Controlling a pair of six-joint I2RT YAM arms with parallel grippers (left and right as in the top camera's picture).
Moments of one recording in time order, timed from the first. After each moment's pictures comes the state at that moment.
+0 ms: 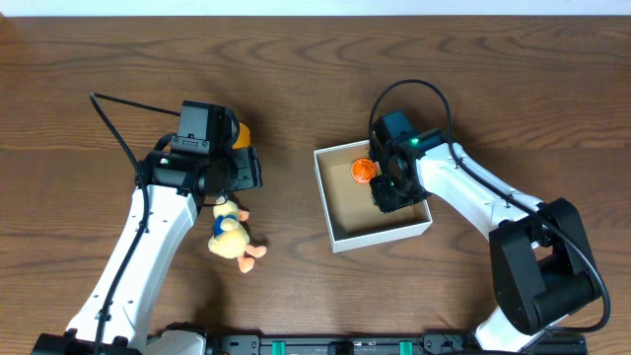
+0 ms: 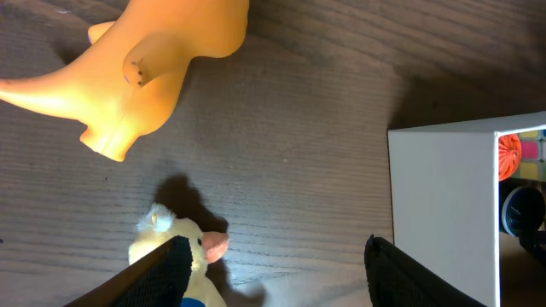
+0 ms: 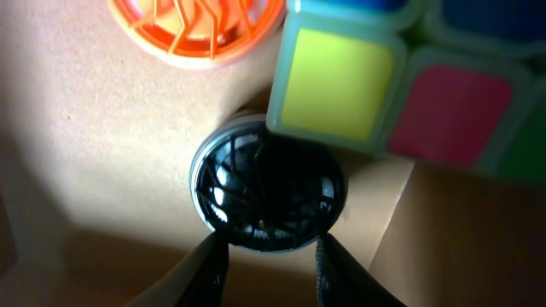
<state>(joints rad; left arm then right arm) -0.18 1.37 1.06 -0.82 0.12 -0.33 0.45 1.81 1.15 -0.85 -0.06 0.13</state>
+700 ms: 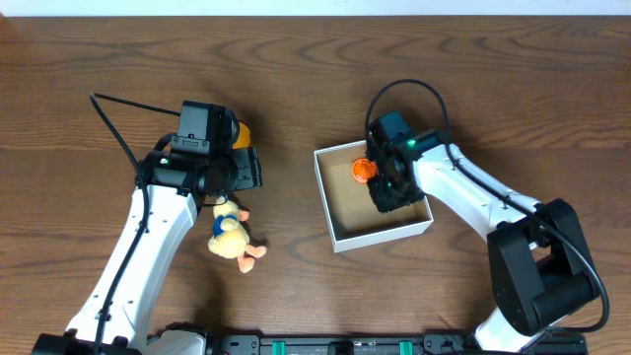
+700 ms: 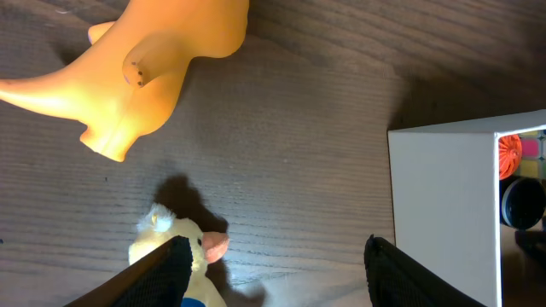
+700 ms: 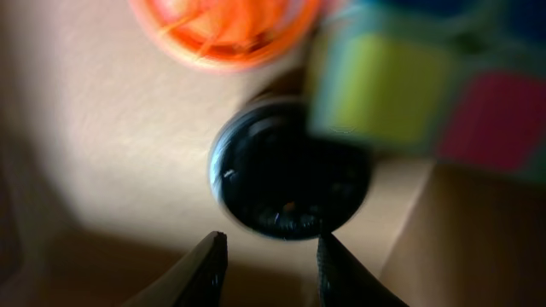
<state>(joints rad) -0.18 1.37 1.06 -0.82 0.12 -0.33 0.48 1.81 1.16 -0.86 -0.05 0.11</state>
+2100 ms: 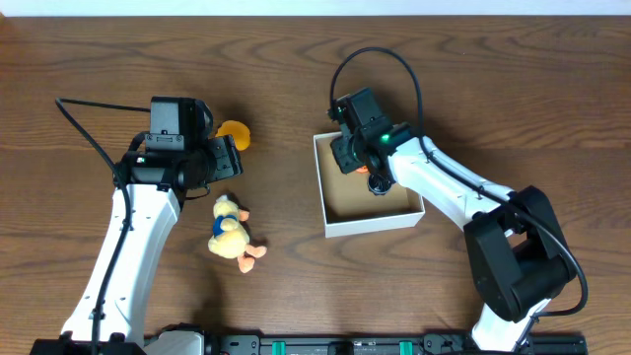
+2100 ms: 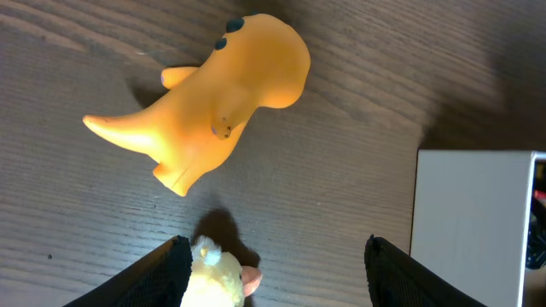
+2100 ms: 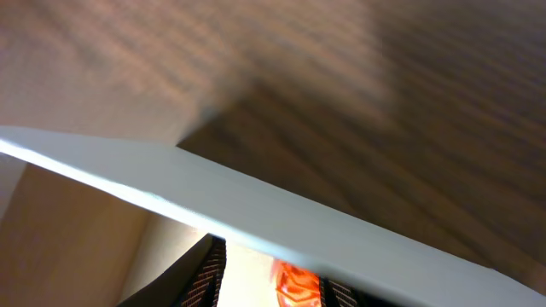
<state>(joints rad) -0.06 1.37 1.06 -0.76 0.12 -0.33 0.54 1.90 1.28 -0.43 0.02 0.13</state>
